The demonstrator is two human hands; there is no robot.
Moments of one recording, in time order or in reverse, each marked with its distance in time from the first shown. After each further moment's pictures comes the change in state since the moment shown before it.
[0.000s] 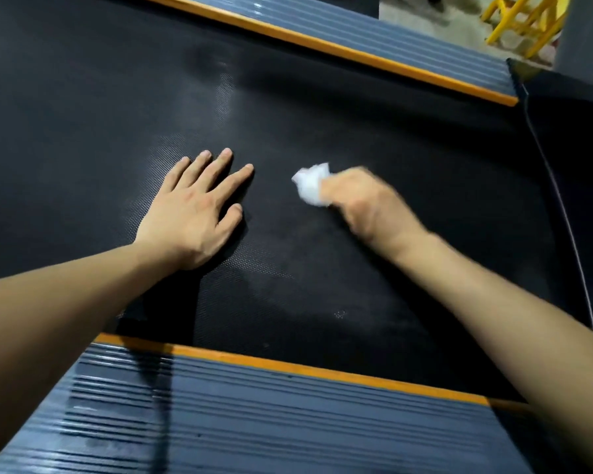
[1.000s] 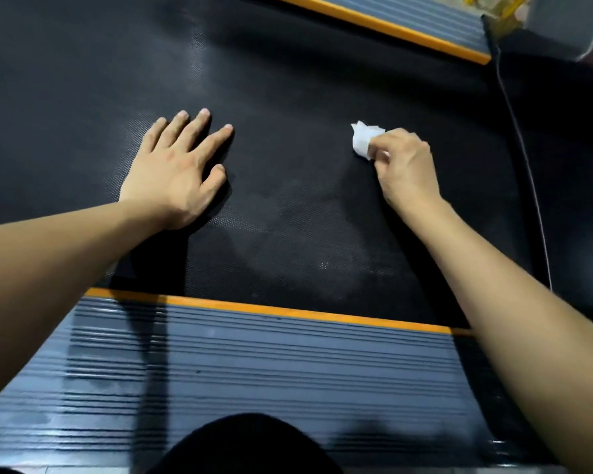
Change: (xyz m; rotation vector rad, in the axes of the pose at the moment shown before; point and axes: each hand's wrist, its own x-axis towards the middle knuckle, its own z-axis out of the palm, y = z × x) left_hand 0.000 0.001 0.003 -0.008 0.028 0.005; right_hand -0.043 0.030 -0.008 0.011 0.139 0.699
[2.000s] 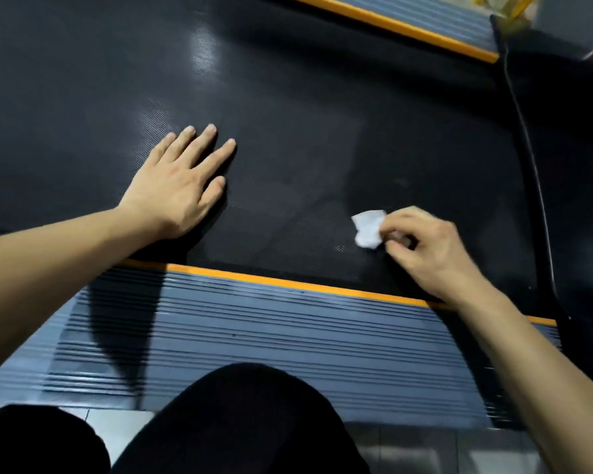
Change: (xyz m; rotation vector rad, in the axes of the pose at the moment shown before) left_hand -0.048 -0.025 -0.016 0.034 -0.063 0.089; right_hand -0.129 -0.013 -0.037 0.242 -0.201 -0.118
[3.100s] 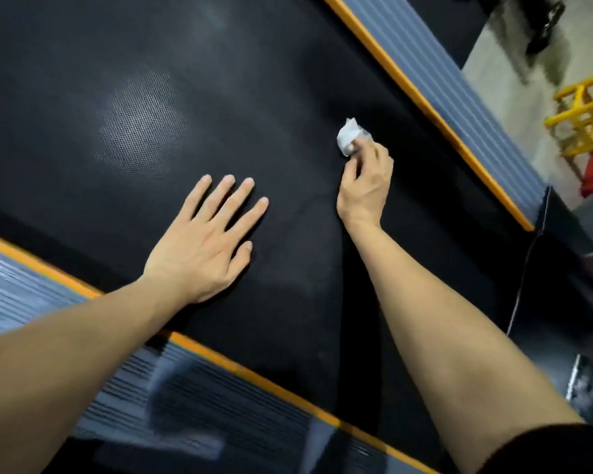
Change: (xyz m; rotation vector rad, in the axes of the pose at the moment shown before) left_hand -0.003 0.010 -0.007 -0.064 -0.017 -0.239; right_hand 0.297 -0.067 0.104 -0.035 0.190 -0.042
